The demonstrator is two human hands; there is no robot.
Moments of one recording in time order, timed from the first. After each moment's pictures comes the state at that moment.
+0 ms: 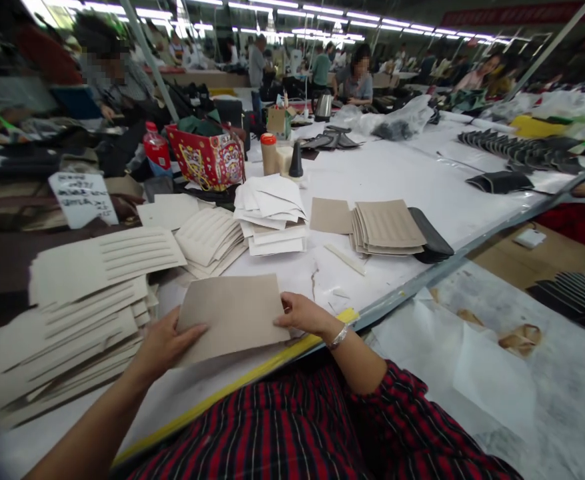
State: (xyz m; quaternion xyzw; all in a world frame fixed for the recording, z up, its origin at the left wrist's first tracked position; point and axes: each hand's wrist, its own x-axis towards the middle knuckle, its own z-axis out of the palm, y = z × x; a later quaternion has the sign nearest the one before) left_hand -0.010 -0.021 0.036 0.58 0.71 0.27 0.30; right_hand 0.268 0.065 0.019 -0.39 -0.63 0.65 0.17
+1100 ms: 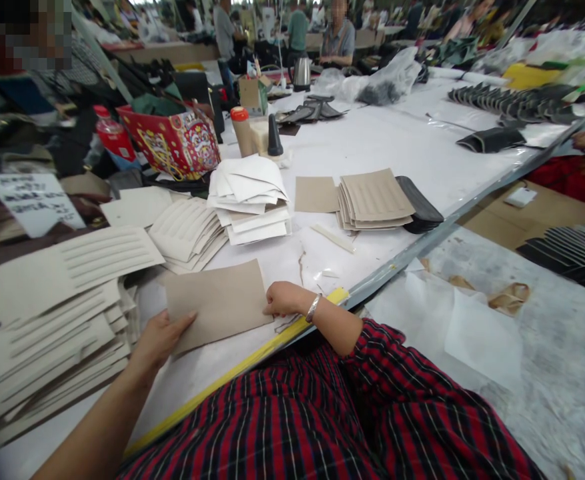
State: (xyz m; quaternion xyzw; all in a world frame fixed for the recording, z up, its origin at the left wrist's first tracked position) left_hand 0.001 -0.001 -0.006 0.38 0.73 0.36 0.44; right_hand 0.265 0.089 0.006 -0.45 -0.78 0.43 -0.10
